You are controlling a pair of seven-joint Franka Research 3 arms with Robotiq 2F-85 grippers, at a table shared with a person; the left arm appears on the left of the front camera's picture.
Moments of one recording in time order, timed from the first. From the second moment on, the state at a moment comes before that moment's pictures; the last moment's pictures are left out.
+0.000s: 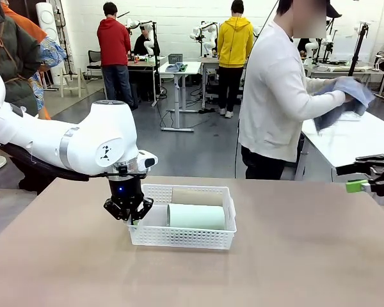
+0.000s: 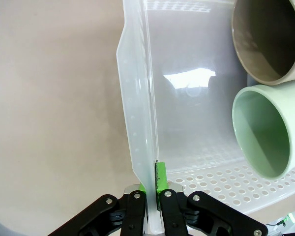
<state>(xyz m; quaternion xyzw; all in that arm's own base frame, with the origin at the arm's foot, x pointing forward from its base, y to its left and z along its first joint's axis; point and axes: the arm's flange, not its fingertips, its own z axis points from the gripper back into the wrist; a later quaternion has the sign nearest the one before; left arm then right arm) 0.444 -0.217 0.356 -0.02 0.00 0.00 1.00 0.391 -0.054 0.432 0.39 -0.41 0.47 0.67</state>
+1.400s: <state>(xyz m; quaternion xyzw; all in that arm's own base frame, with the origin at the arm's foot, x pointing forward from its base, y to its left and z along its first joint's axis) 0.444 -0.217 0.356 -0.02 0.00 0.00 1.00 0.381 -0.070 0.427 0.39 -0.43 0.45 0.68</state>
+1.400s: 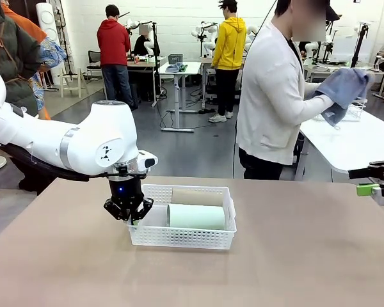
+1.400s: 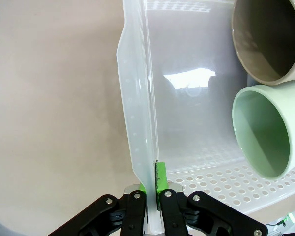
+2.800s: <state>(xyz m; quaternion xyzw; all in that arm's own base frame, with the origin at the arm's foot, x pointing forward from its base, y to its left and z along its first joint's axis) 0.444 -0.217 0.356 -0.02 0.00 0.00 1.00 0.381 -0.070 0.427 0.39 -0.43 0.45 0.68</state>
